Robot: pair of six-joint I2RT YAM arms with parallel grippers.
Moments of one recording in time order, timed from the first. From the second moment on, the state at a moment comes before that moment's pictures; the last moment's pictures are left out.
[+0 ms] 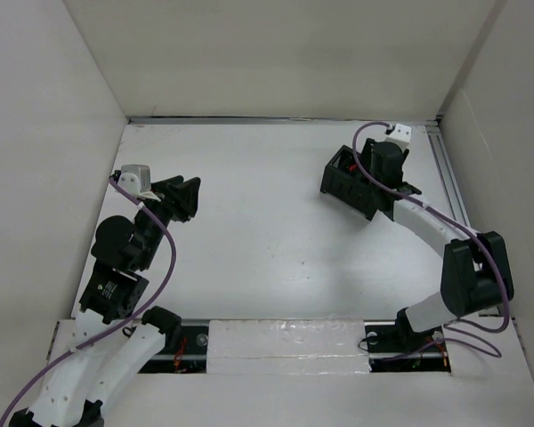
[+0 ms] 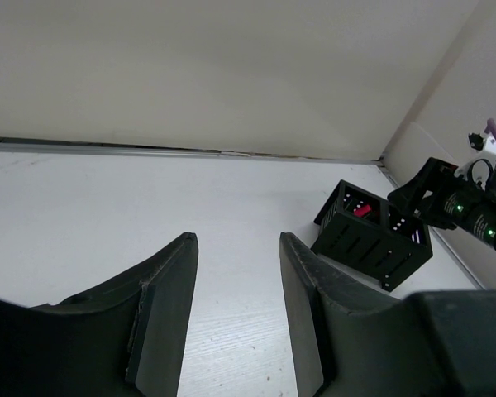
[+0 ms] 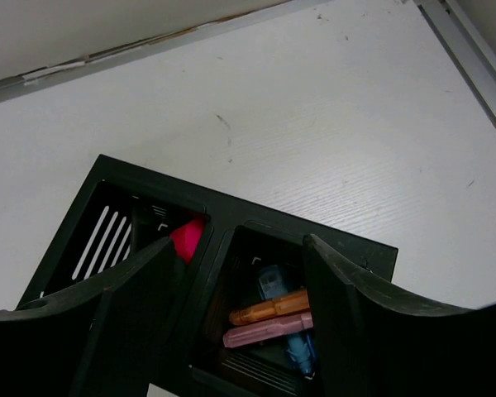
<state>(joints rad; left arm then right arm) -0.44 0.56 0.86 -0.19 -0.12 -0.30 0.25 1.50 0.98 0.16 0.50 0.29</state>
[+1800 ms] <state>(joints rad) -0.44 0.58 0.84 -0.19 -0.13 -0.30 1.00 1.44 0.77 0.25 -0.10 0.23</state>
